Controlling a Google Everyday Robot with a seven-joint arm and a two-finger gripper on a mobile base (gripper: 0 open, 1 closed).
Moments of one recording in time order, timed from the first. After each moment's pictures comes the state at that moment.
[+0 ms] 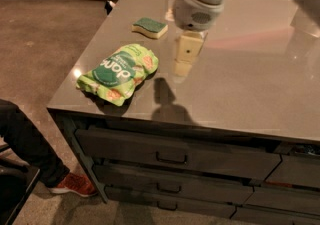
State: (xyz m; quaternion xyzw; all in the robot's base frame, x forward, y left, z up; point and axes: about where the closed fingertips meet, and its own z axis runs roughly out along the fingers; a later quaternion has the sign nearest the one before) arm 0.555 -0.056 0.955 -0.71 0.68 0.01 0.20
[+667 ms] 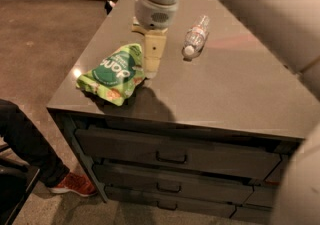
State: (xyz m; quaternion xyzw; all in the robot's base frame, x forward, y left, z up) arm 0.601 0.014 0.929 -0.75 0.63 0.01 0.17
